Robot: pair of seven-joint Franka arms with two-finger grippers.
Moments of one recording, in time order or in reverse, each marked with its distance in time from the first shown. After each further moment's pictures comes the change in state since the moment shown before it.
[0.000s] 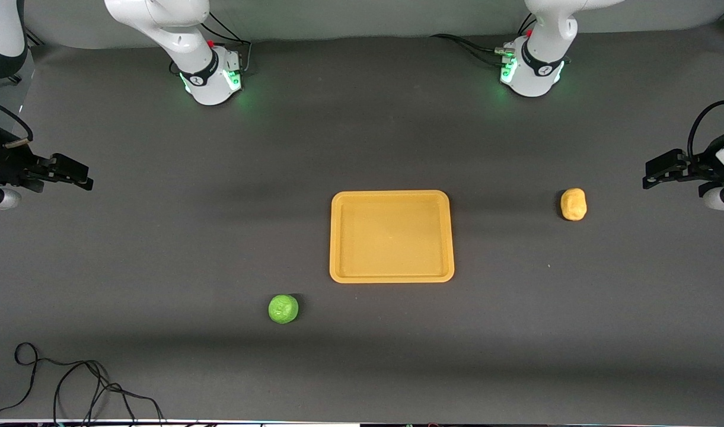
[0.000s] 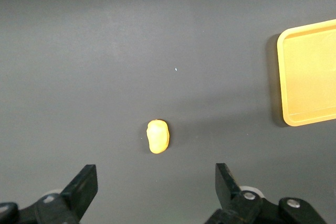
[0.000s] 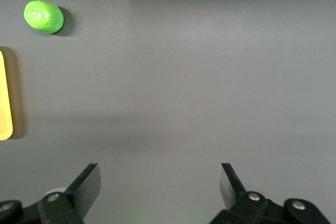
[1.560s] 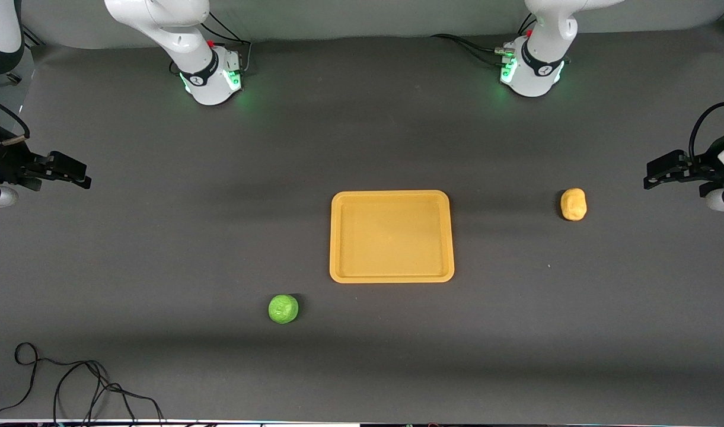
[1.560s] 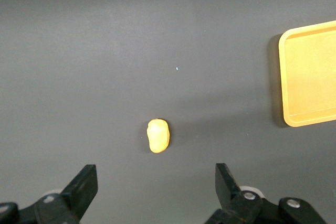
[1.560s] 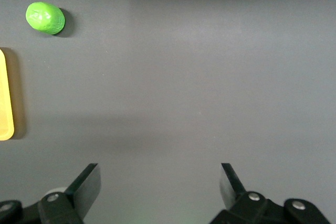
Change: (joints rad) left arm 0.003 0.002 0.004 0.000 -0.002 0.000 -0.004; right arm 0.000 -0.001 0.000 0.008 0.000 -0.002 0.000
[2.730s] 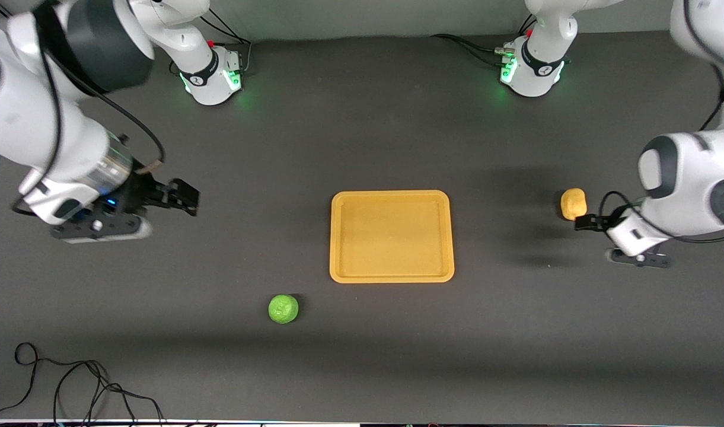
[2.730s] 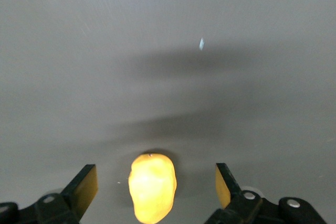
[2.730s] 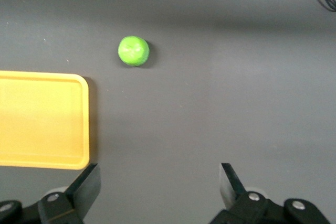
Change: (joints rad) left arm 0.037 0.252 0.011 -0.490 0.000 0.560 0.012; right arm 0.329 0.288 0.020 0.315 0.006 0.027 0.327
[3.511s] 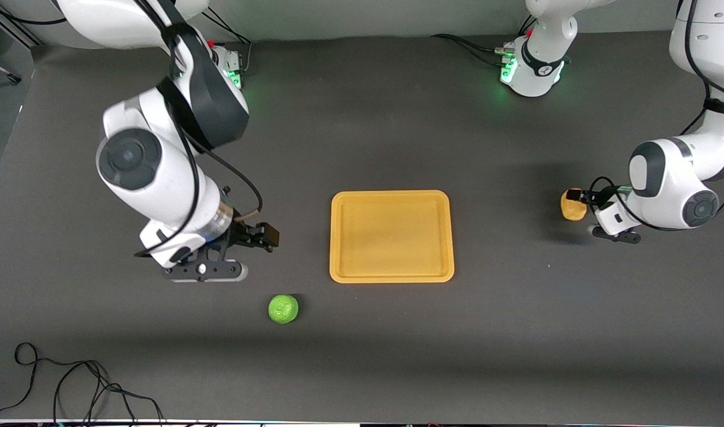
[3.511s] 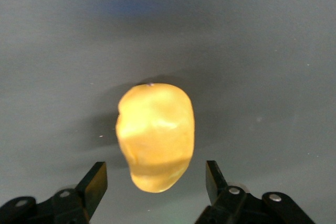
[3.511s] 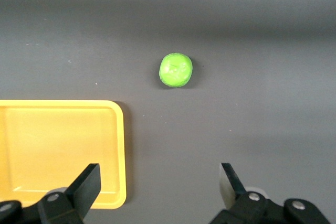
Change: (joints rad) left arm 0.083 0.030 -0.014 -0.113 0.000 -0.074 0.119; right arm 0.114 0.263 -0.005 0.170 -0.001 0.099 0.156
